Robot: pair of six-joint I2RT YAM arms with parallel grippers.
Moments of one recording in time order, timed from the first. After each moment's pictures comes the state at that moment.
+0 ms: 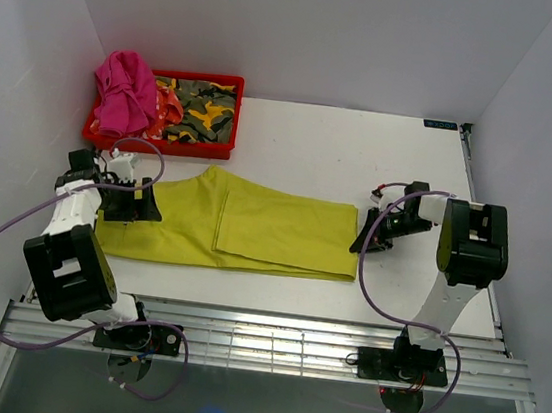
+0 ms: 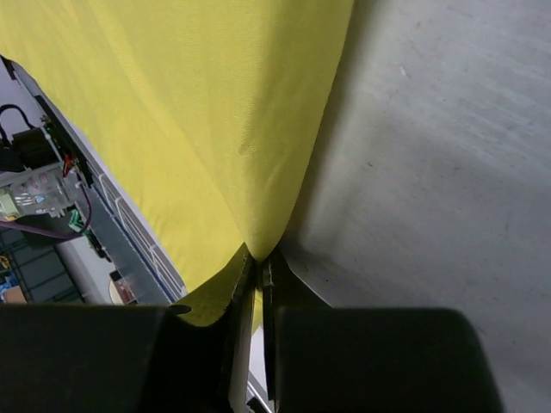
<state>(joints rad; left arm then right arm) 0.43 1.42 0.92 -0.71 0.53 0.33 -0.01 1.93 1.05 -0.68 -0.86 -0.18</state>
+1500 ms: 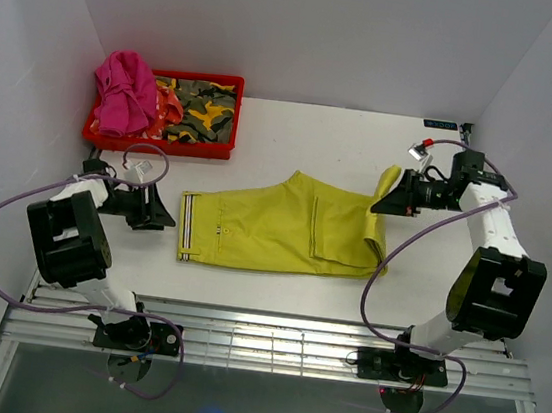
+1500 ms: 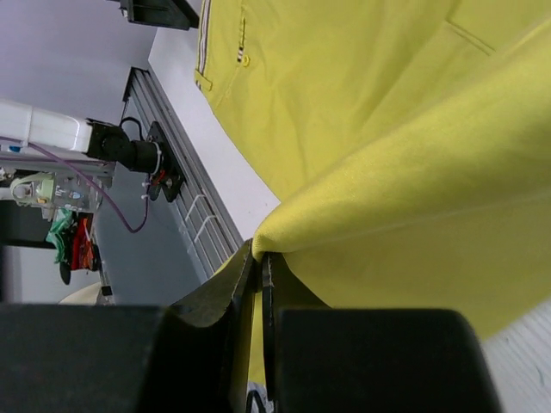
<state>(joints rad) 0.41 1.63 0.91 -0.70 0.81 0.27 -0.16 1.58 1.27 -1.04 -1.17 -0.41</state>
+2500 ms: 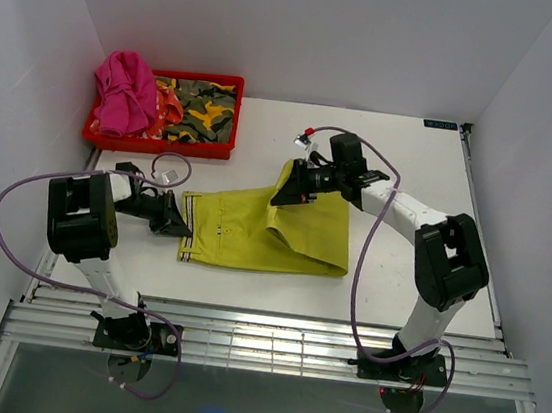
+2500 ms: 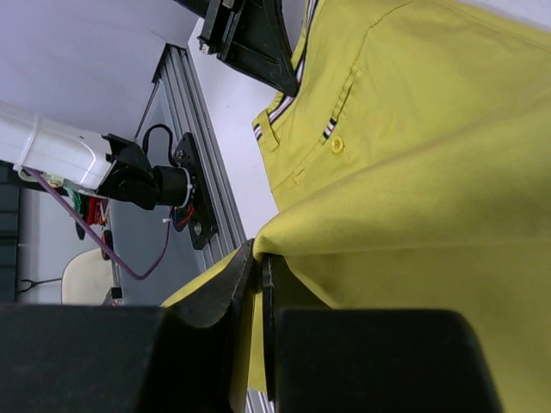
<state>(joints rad) 0.24 1.79 0.91 -0.64 0.84 0.15 0.52 1.77 1.24 -0.09 -0.96 0.41</state>
